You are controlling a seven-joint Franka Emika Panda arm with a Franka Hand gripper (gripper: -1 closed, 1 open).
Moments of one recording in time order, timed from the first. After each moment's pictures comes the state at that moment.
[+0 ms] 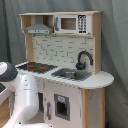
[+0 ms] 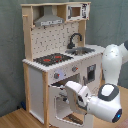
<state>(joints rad) 0.70 0.94 1.14 -1.67 -2.38 1.25 0.86</state>
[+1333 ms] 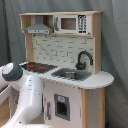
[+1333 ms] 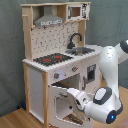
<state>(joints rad) 0.58 0.96 1.14 -1.81 -2.12 1.18 1.12</state>
